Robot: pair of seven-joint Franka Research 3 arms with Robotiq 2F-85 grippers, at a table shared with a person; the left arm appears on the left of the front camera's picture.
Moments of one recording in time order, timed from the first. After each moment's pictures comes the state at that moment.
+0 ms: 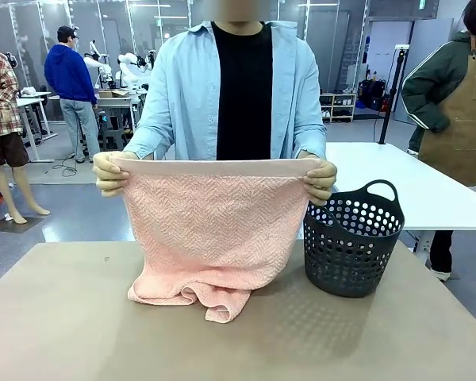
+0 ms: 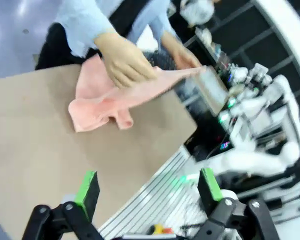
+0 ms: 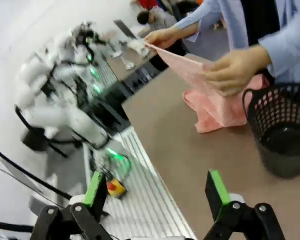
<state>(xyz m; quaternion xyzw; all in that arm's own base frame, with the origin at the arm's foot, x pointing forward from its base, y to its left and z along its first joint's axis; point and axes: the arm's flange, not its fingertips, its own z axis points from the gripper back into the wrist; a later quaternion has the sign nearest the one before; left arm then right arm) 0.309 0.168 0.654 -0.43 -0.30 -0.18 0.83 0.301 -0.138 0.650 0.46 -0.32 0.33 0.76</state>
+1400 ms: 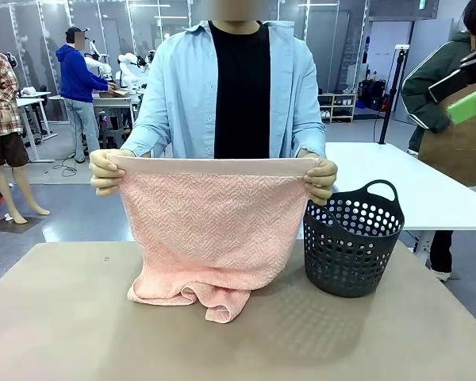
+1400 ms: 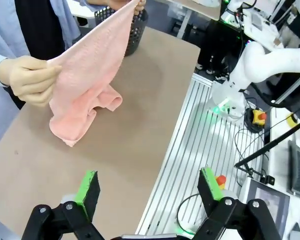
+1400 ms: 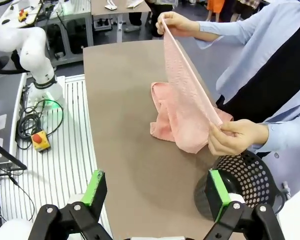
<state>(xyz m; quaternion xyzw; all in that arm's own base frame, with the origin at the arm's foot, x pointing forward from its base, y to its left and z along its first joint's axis) 0.259 0.033 0.683 -0.30 -0.32 -0.47 0.77 0.277 0.006 0.726 0.23 -0.39 0.55 0.70</state>
